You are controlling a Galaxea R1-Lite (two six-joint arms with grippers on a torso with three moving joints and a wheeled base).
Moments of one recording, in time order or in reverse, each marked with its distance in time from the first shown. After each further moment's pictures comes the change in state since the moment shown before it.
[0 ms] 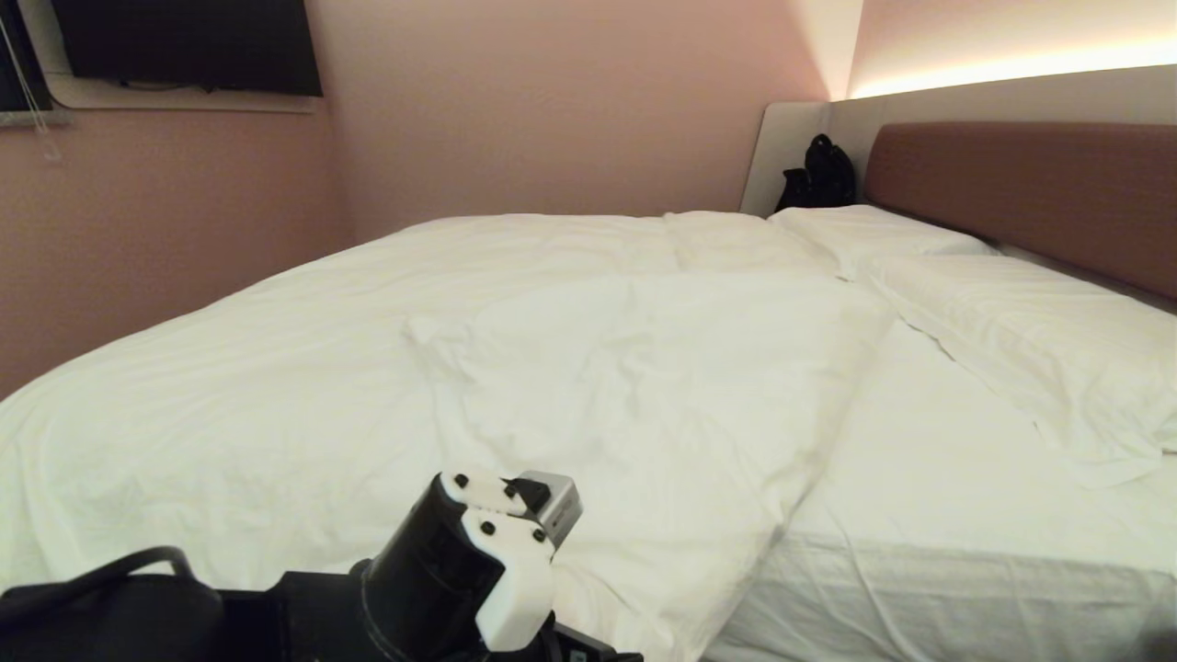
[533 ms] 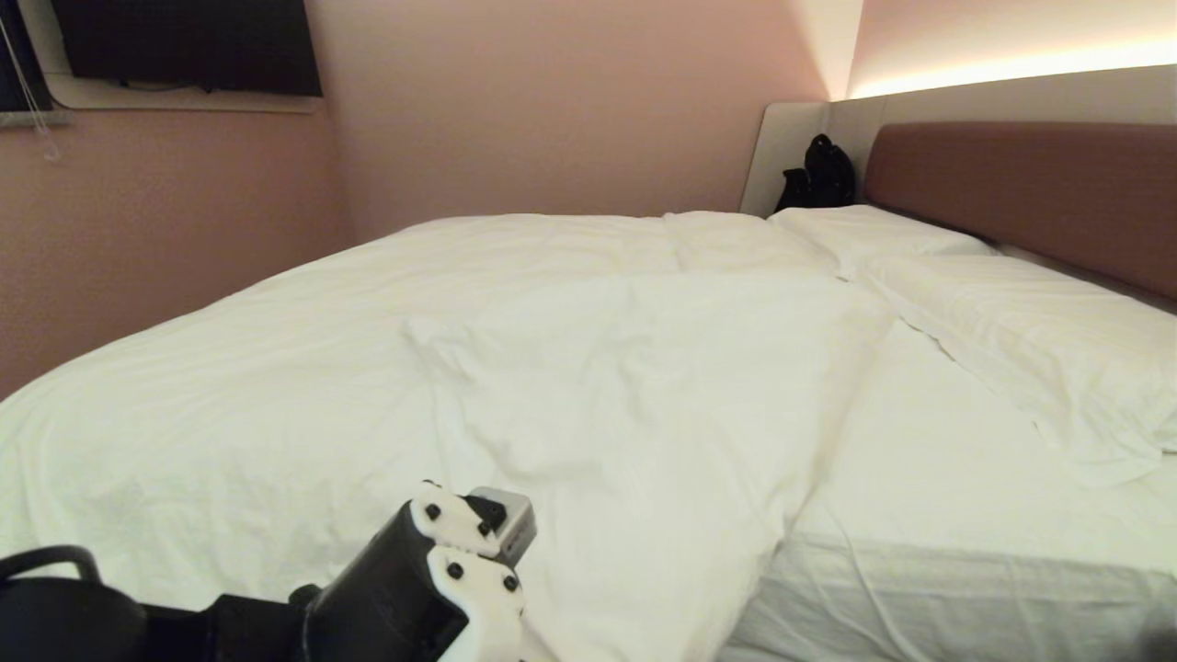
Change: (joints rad) left arm -0.039 -0.087 -0.027 0.270 0.149 -0.061; right arm 0.000 0.000 0.000 0.000 0.000 0.000
